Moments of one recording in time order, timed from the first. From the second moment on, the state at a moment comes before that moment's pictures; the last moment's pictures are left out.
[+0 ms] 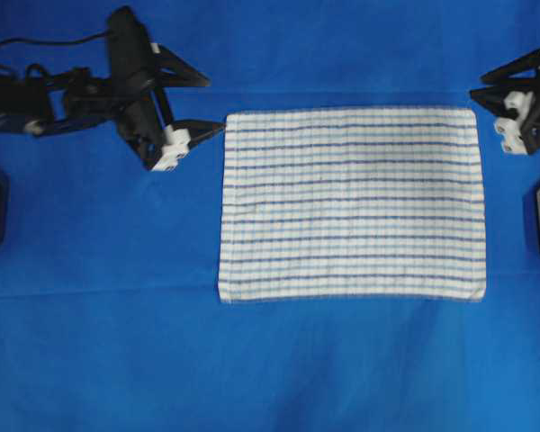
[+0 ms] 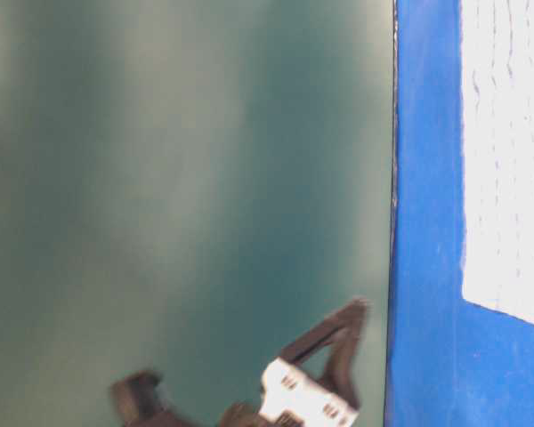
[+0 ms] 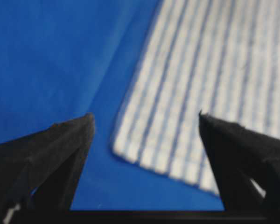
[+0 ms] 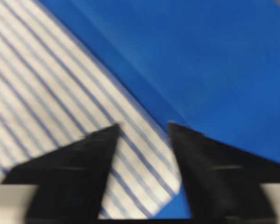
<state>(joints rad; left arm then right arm) 0.33 -0.08 0.86 -0.03 -0.23 -0.01 -0.66 -0.79 1.19 0.01 0.31 0.11</state>
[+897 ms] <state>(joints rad) 0.41 0.28 0.69 -0.03 -0.19 -0.01 -0.79 -0.30 1.21 -0.03 0.13 0.11</state>
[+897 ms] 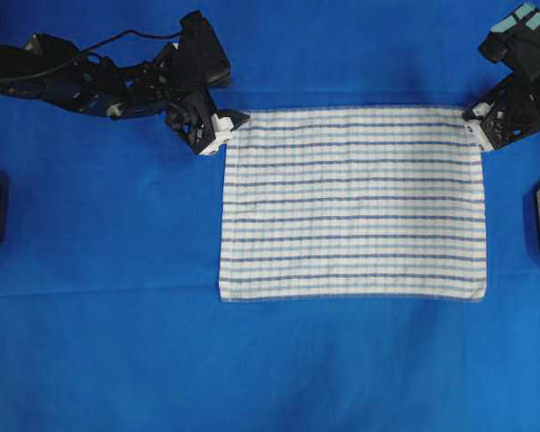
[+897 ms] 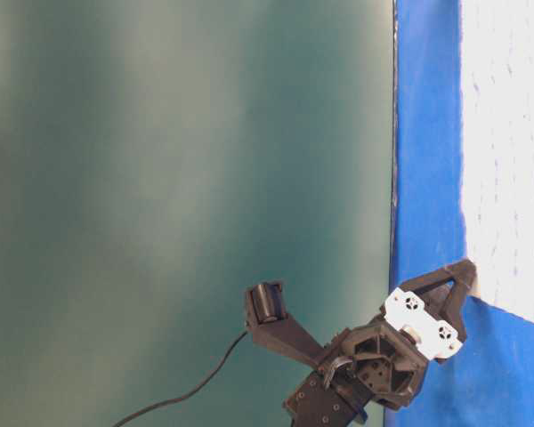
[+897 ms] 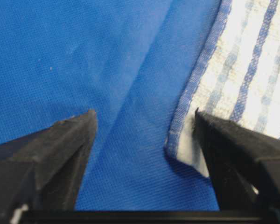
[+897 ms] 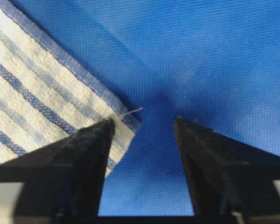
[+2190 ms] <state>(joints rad) 0.37 0.15 0.67 -0.03 -0.02 0.01 -0.78 -0.53 1.24 -0.01 0.18 0.14</state>
